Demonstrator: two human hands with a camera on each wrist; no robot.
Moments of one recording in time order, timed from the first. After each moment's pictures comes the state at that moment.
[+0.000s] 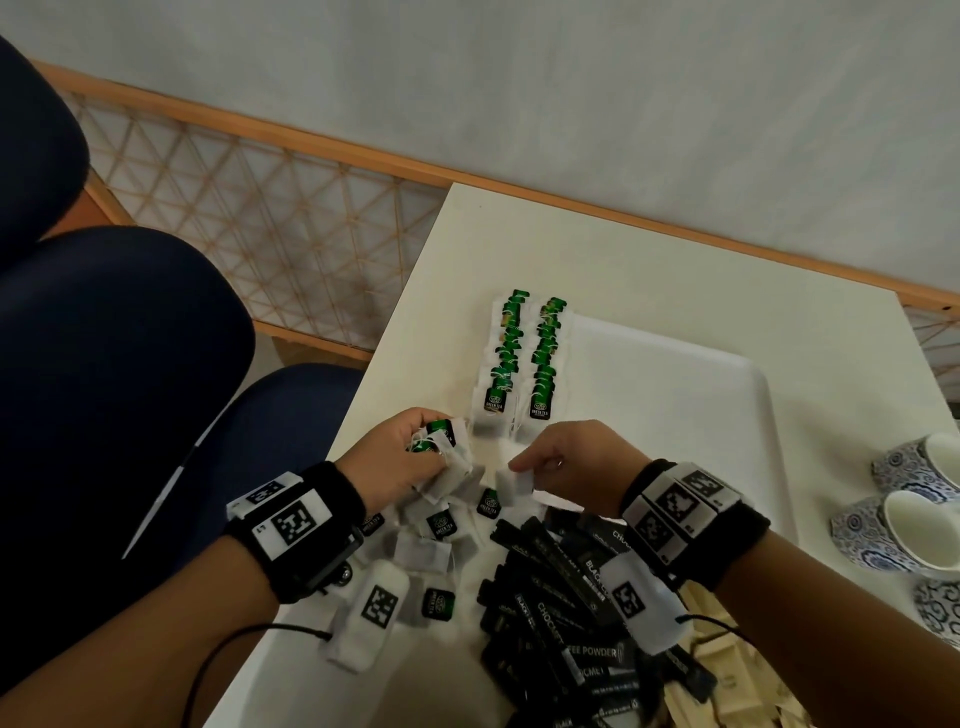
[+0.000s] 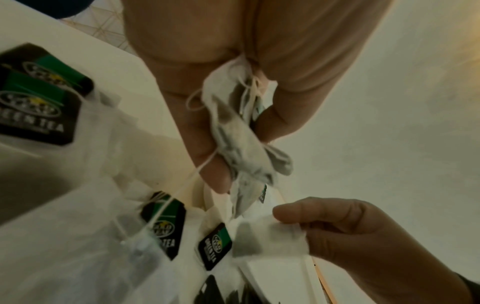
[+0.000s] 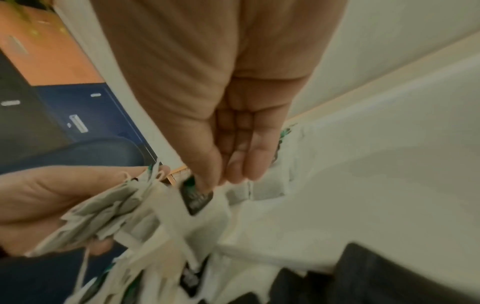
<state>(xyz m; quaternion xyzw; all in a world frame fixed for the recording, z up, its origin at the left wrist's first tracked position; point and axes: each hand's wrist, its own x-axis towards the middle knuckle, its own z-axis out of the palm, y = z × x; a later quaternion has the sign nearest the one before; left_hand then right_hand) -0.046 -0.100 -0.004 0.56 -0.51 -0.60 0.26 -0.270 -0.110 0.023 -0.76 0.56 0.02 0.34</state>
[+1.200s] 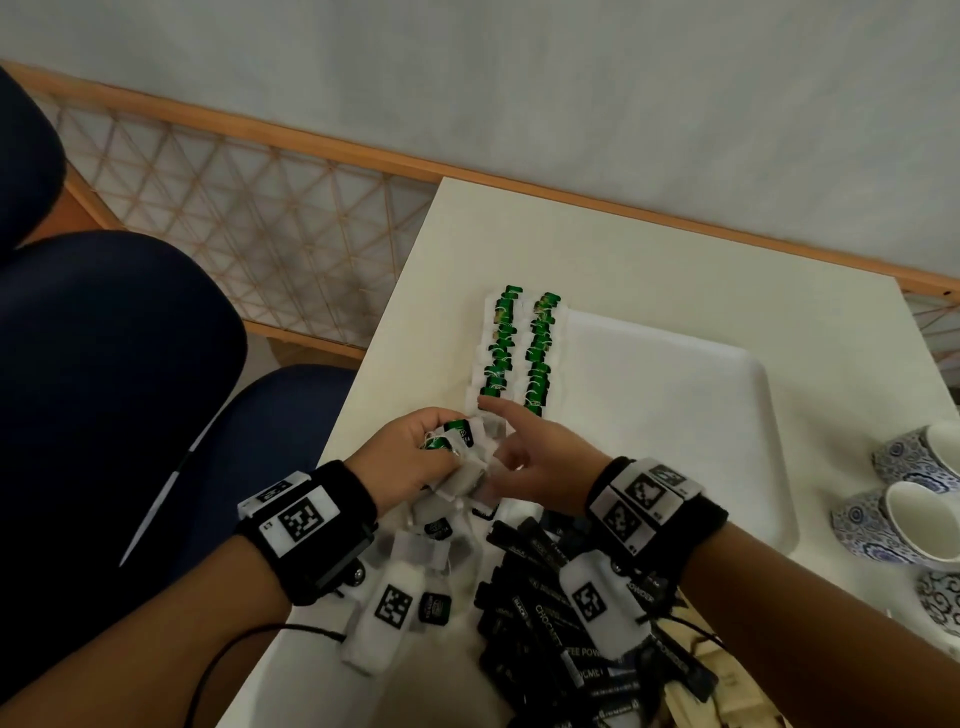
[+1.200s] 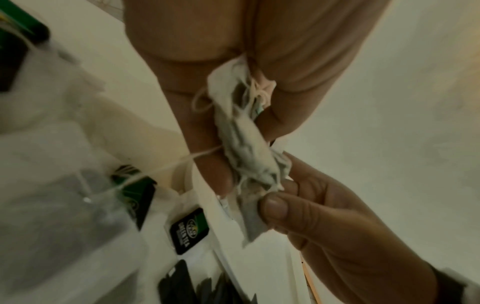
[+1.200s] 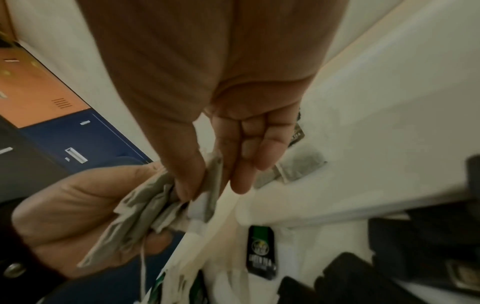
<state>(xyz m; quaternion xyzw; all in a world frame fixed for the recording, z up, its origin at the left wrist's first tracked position) -0.060 -0.106 -0.007 0.53 -0.48 -0.65 0.27 -0.250 -0.111 0.008 -0.70 0.54 -0.05 0.47</state>
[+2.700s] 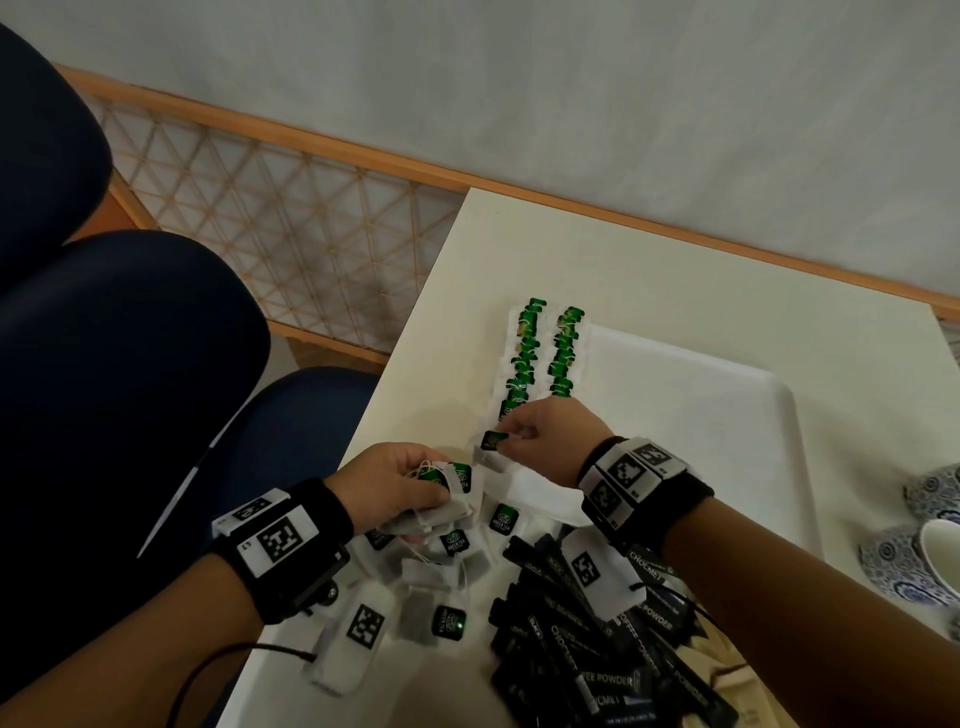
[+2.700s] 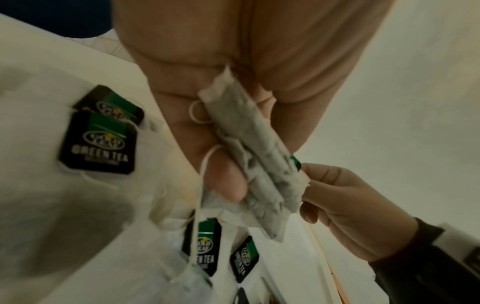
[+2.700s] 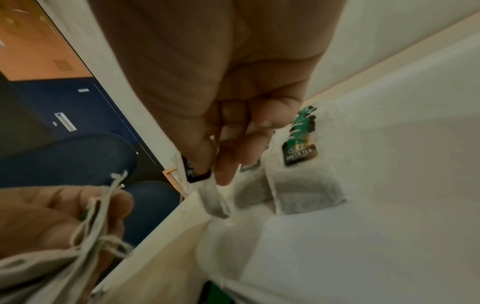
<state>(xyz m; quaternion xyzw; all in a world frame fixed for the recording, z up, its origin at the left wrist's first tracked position) -0.024 -0.101 -0.015 0.56 -0.44 -0.67 0.19 -0.236 -0.148 0.012 -0.74 0.59 -0.03 0.33</state>
